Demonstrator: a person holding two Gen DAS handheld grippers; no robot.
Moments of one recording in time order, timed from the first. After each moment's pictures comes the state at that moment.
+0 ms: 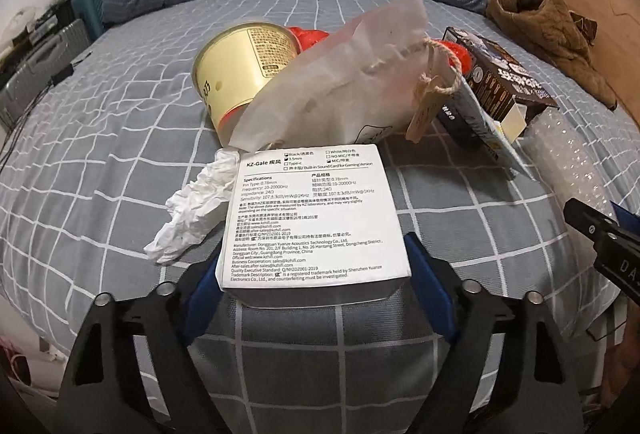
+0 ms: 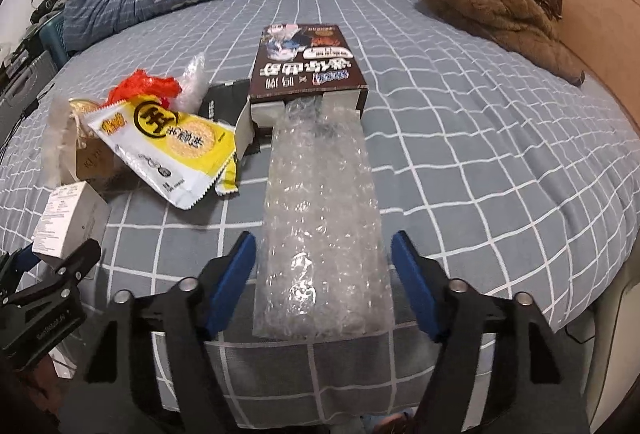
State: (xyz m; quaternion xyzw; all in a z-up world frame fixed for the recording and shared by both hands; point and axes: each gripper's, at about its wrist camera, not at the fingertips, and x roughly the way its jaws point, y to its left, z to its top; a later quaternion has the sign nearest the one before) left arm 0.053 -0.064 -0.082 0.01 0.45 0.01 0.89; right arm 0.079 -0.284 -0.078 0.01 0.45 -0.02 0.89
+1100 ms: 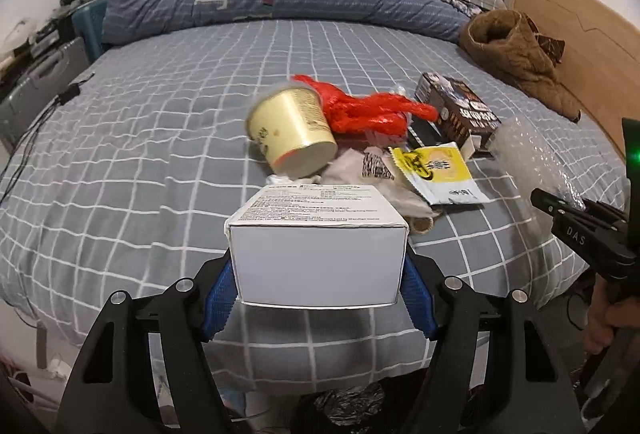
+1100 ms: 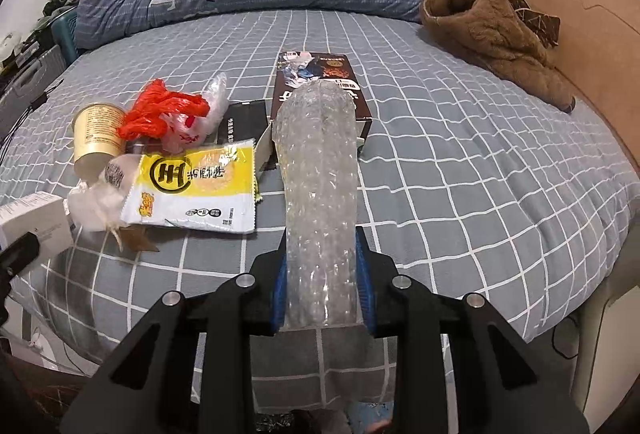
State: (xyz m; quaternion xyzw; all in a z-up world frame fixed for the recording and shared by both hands) left arm -0.001 -0.020 -0.016 -0.01 0.41 -0.03 0.91; right arm 0.050 -0.269 -0.046 -0.02 0.41 -0.02 0.91
